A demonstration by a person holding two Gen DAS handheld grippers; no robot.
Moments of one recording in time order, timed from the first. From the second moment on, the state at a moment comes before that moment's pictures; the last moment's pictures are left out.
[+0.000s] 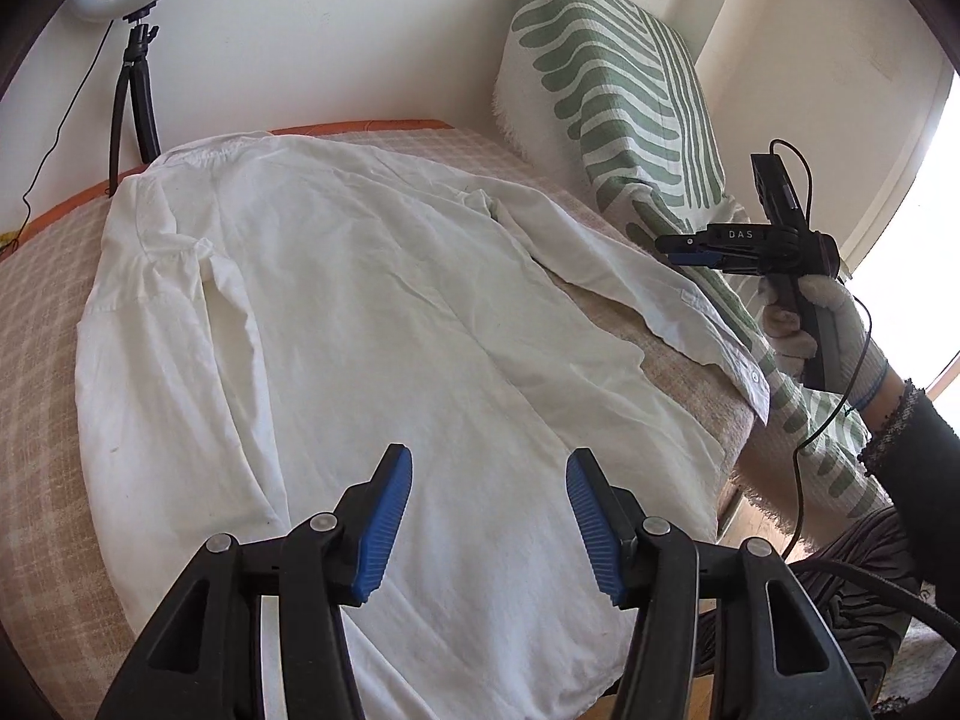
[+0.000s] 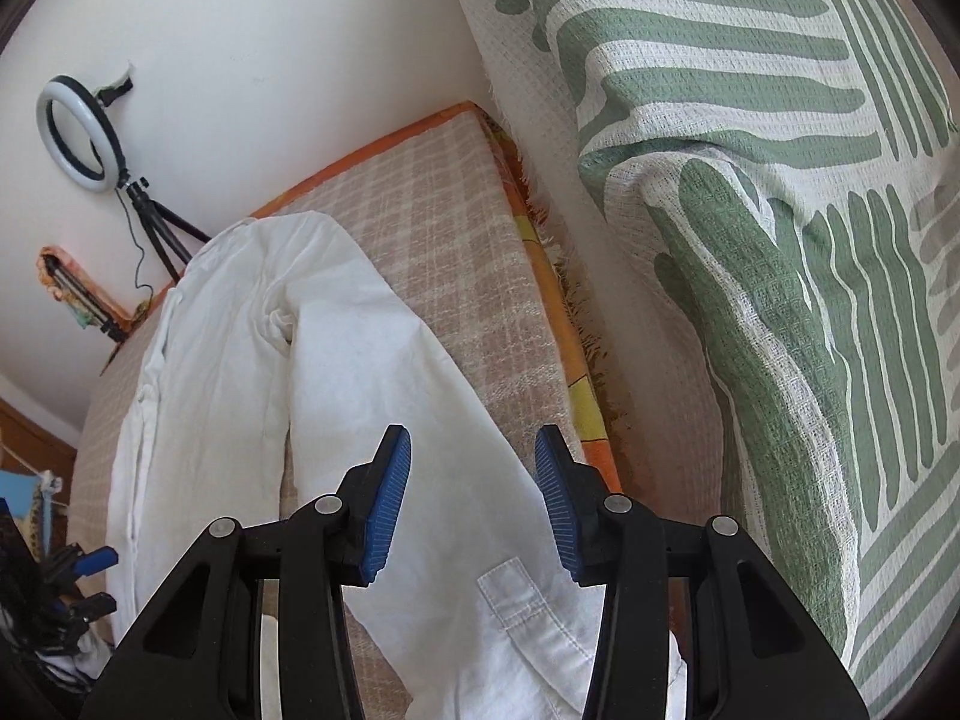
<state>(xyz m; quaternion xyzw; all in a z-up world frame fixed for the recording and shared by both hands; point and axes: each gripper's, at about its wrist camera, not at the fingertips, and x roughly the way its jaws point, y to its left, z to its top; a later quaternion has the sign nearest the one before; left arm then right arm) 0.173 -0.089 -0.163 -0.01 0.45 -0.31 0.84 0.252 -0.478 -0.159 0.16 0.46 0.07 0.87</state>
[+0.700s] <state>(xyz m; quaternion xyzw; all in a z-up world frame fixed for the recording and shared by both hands) 0.170 -0.085 -0.155 -0.01 0.44 -0.31 0.84 0.230 -0.420 -0.123 0.03 0.45 0.06 0.89</state>
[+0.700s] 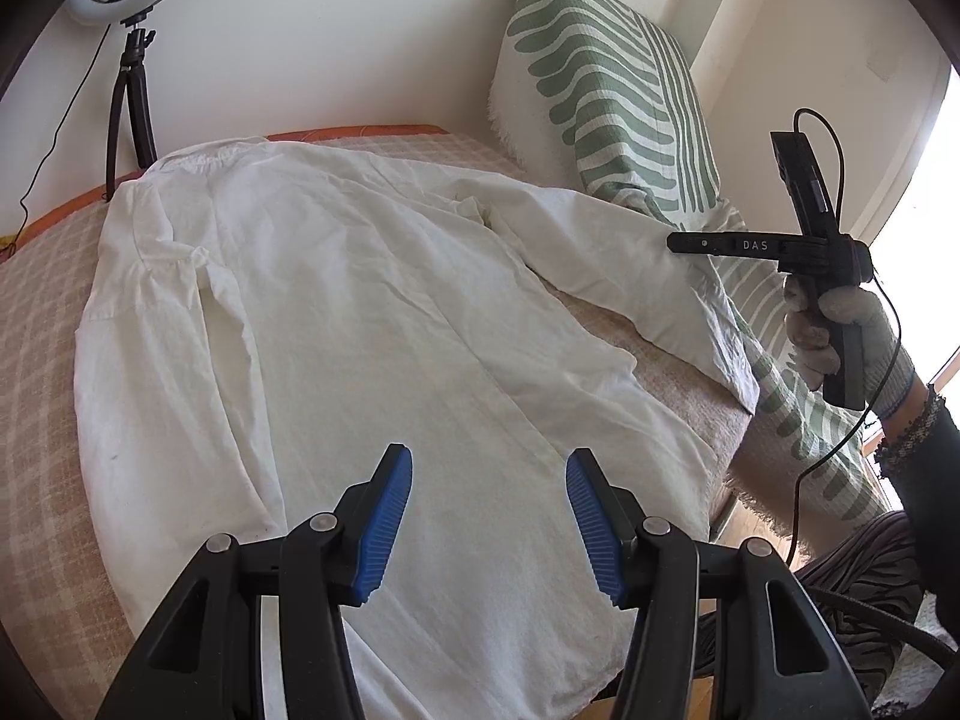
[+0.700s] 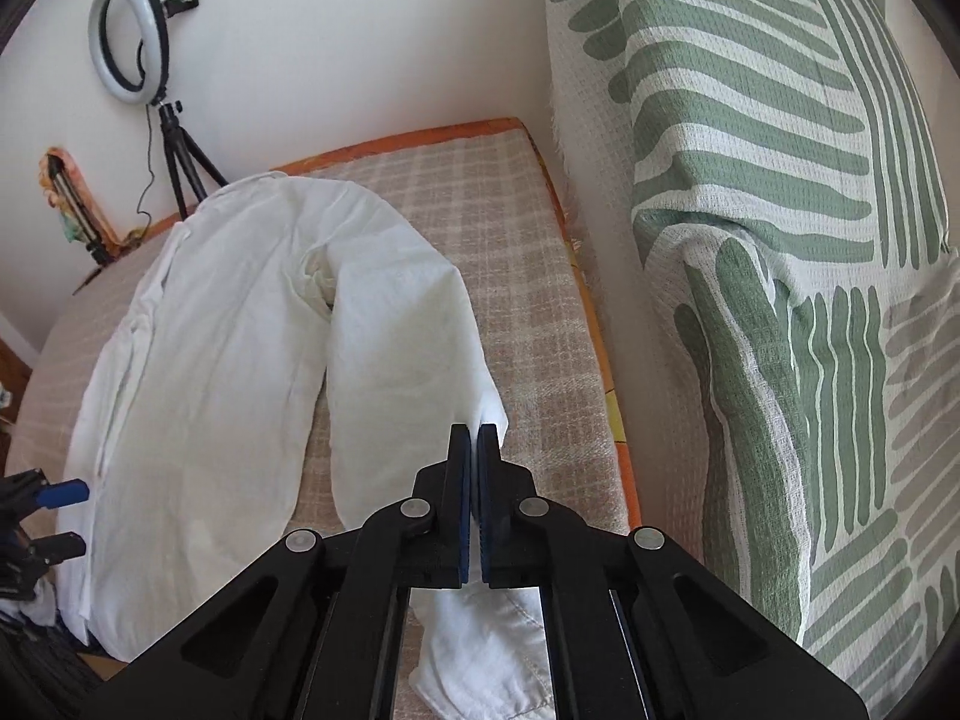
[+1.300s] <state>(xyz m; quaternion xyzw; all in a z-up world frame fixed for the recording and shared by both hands) 0.160 -0.062 -0.143 -0.03 0.43 -0.30 0.85 0.203 -0.292 -0.101 -0.06 0.43 0.17 0.88</state>
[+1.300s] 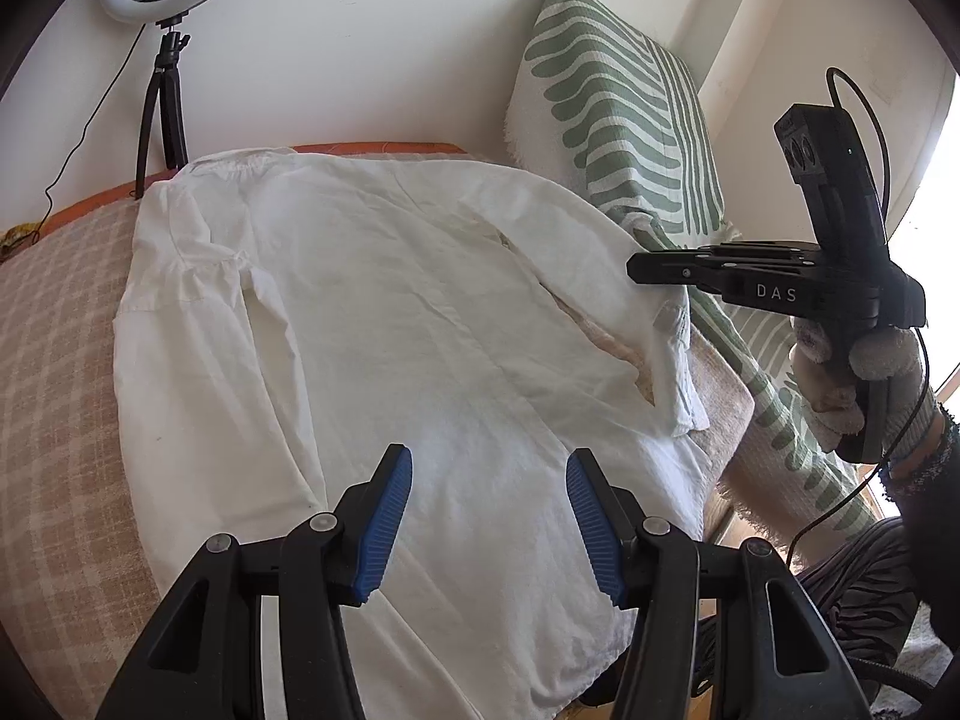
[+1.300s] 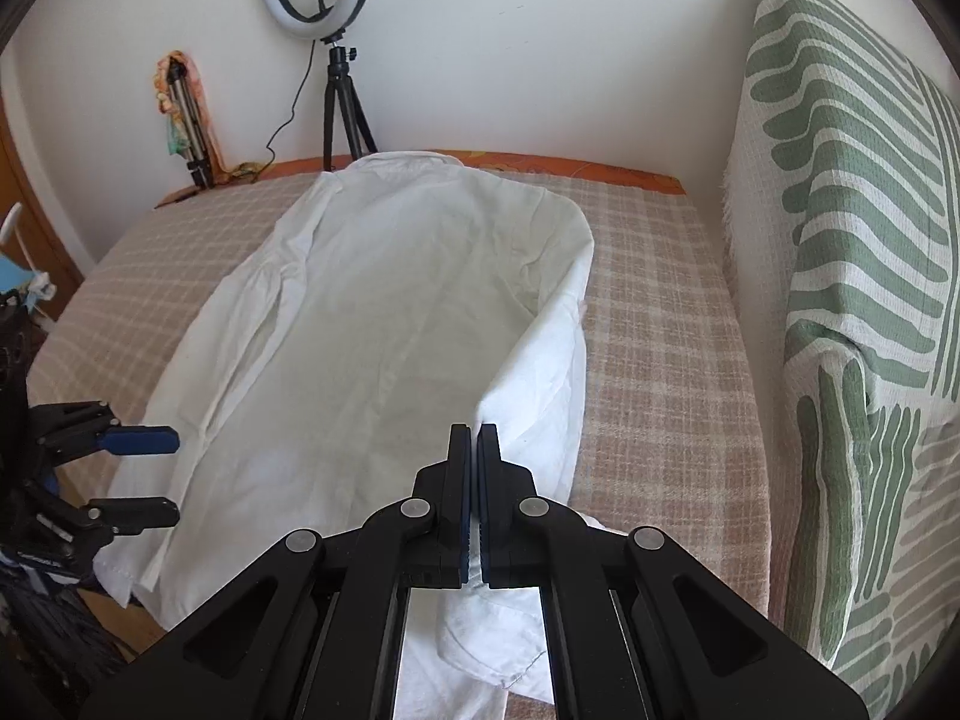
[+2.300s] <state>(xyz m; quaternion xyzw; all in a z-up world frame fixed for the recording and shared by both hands) 0.166 -0.065 -0.153 -0.04 0.44 -0.29 0.85 0.203 -0.364 -0.187 0.04 0.52 0.14 0.84</state>
